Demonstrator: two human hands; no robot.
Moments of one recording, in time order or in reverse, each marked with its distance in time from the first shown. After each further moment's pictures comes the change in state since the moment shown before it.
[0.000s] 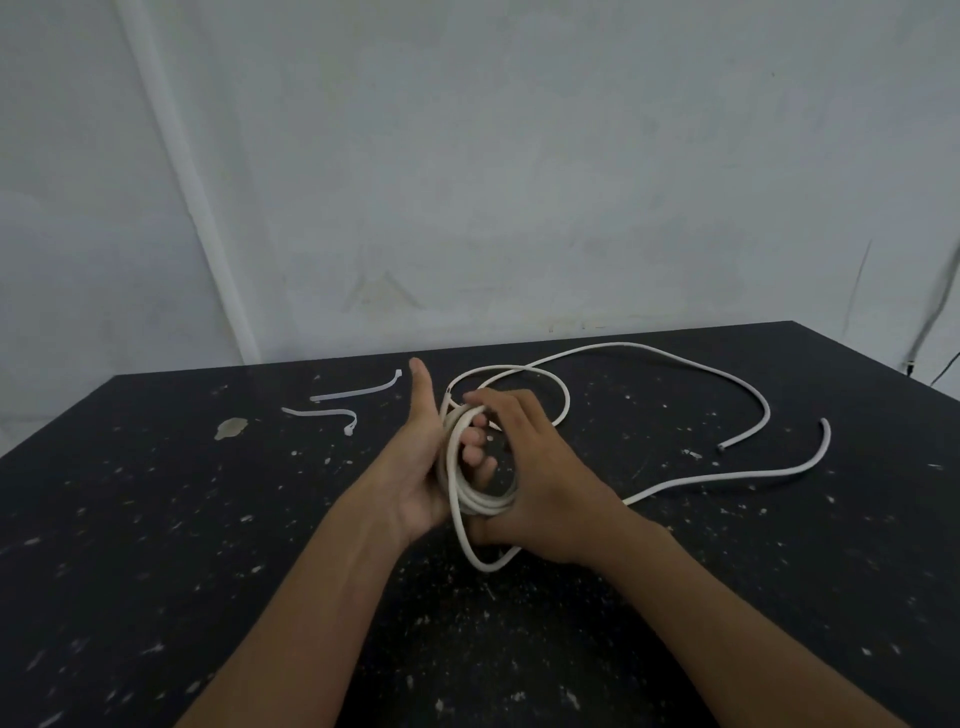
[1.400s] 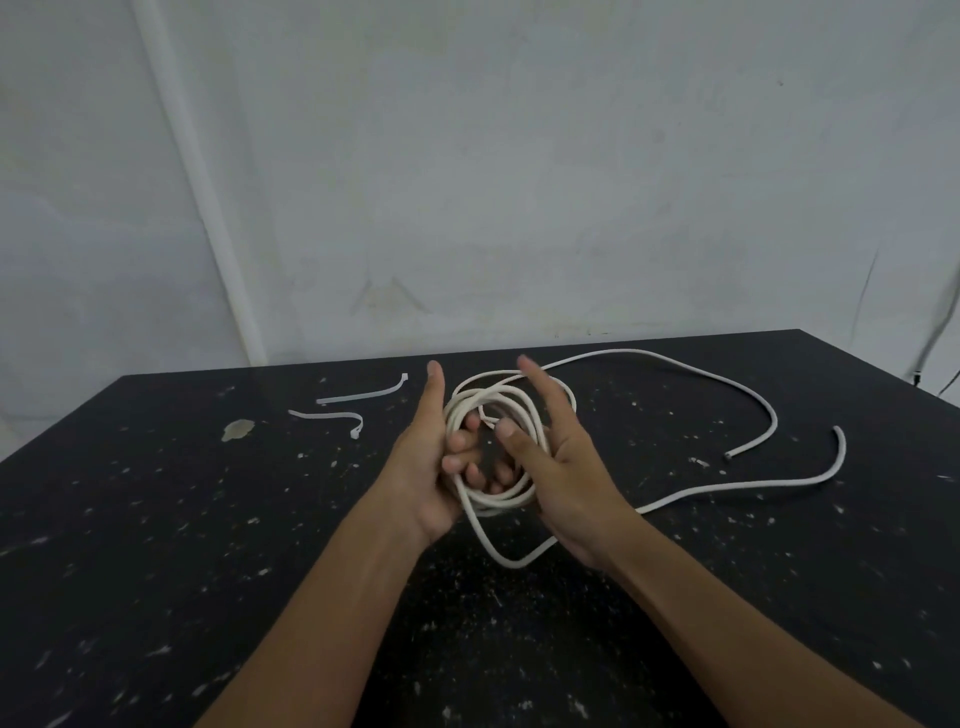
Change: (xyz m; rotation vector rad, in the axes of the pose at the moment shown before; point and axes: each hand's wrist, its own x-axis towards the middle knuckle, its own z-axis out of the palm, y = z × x) left_hand 0.003 -0.002 -0.003 -0.016 0.023 0.101; right_hand 0.007 -0.006 0.009 0.908 0.236 0.253
